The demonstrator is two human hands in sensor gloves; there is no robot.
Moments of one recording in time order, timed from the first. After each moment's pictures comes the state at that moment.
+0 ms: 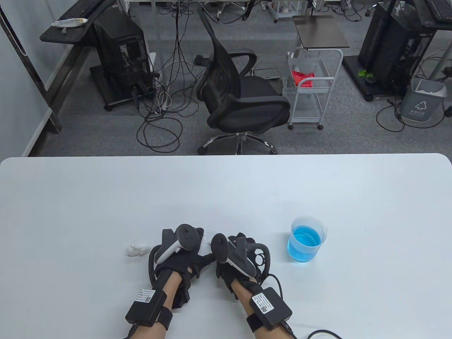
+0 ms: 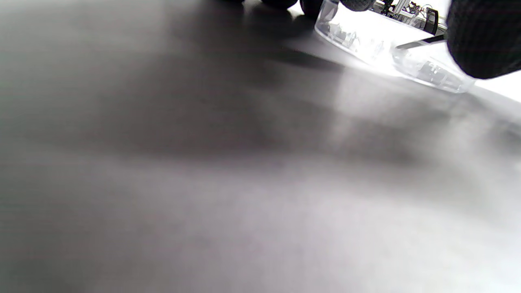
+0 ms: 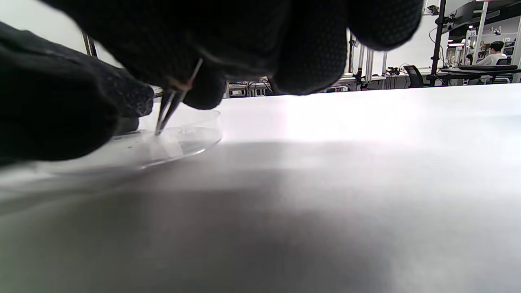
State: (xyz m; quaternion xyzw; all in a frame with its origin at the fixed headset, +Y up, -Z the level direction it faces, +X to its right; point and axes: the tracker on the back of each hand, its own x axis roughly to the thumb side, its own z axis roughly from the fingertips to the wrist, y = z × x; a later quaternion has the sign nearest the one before) left_hand -0.151 -0.790 -0.390 -0.24 -0.05 0.17 0.95; right_hand 0.011 -0.749 -0.368 0.05 -0.05 1.00 0.07
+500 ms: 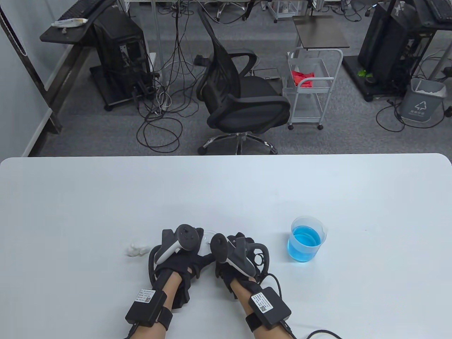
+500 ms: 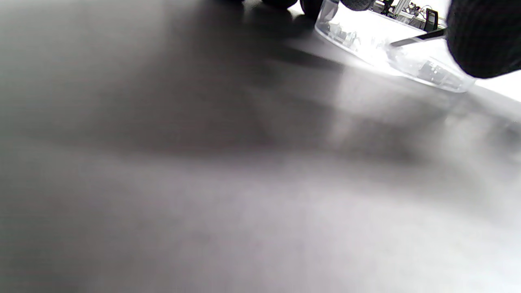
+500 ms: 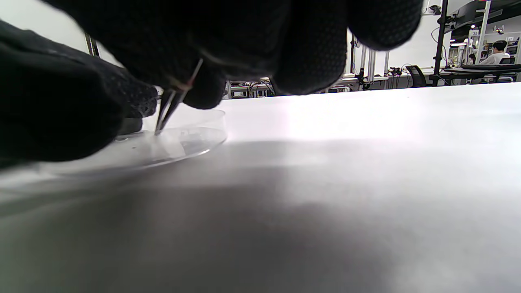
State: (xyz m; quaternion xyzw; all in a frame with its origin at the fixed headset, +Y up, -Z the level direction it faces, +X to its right) left_hand -0.151 -0.790 -0.390 -0.24 -0.05 0.17 0.95; right_hand 0.010 -0.749 -0.369 0.05 -0.06 0.99 0.07
